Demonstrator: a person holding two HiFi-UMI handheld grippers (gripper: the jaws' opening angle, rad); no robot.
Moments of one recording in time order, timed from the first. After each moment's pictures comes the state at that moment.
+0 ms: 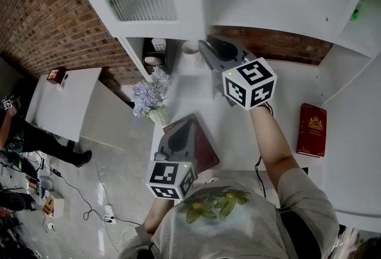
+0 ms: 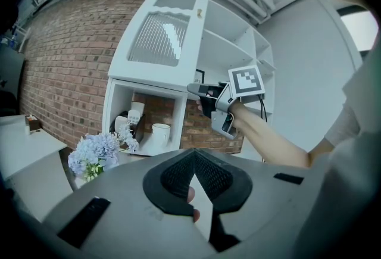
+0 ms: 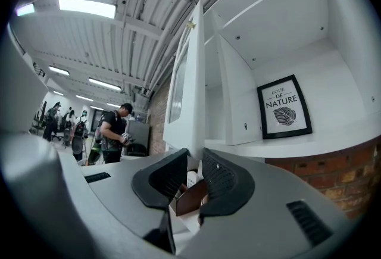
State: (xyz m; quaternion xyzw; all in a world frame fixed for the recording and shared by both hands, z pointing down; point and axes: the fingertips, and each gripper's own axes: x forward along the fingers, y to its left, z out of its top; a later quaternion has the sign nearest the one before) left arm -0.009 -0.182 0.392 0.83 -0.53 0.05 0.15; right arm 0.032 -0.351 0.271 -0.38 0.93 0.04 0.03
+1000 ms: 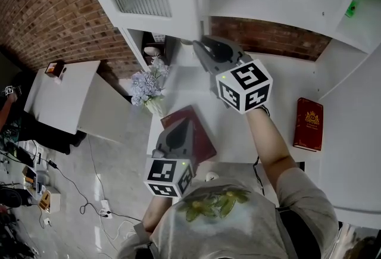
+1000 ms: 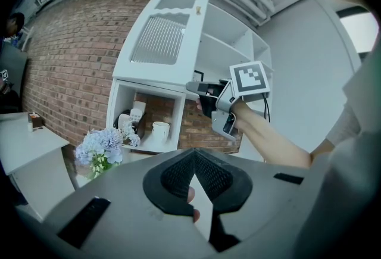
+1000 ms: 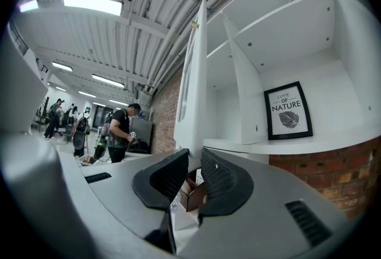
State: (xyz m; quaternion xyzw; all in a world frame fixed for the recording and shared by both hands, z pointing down) left arm -0.008 -0.154 0.391 0.83 -0.53 0.04 0.15; right arm 0.020 -0.310 0.268 -0.37 0.93 0.05 0.01
